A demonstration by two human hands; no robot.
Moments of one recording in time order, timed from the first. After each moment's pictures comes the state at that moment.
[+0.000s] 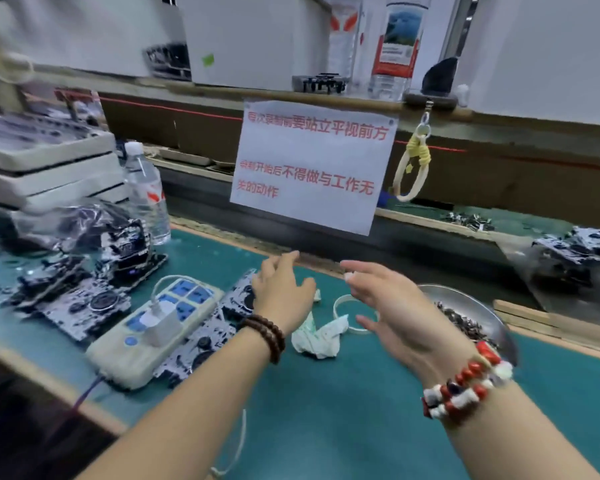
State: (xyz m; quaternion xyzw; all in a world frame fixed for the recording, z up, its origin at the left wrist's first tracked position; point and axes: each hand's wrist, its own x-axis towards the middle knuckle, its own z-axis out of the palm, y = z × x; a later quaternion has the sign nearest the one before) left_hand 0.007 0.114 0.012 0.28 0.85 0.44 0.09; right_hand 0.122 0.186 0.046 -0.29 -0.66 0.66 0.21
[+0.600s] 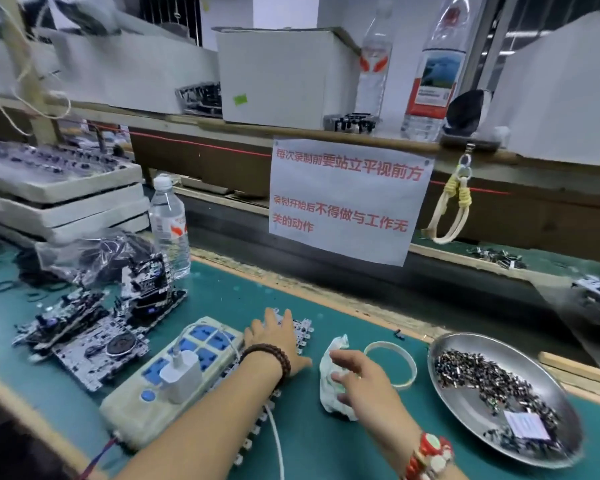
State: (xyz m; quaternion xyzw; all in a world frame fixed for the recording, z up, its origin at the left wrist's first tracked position) left_hand -0.084 0.125 -0.045 0.32 0.94 0.02 0.14; right_hand 0.066 0.179 -0.035 -0.33 -0.73 0.57 0.15
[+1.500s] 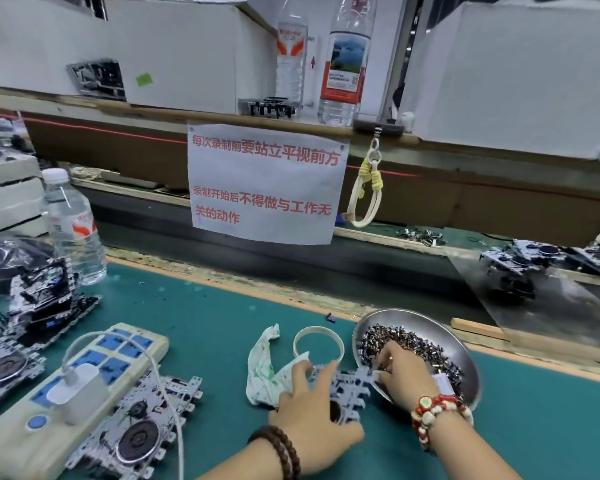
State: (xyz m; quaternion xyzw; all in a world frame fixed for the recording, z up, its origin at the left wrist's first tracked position) left_hand 0.068 0.148 -0.049 0.45 0.81 0.22 0.30; right_hand 0.157 0.303 -0.056 -0.48 -0.85 0.19 0.03
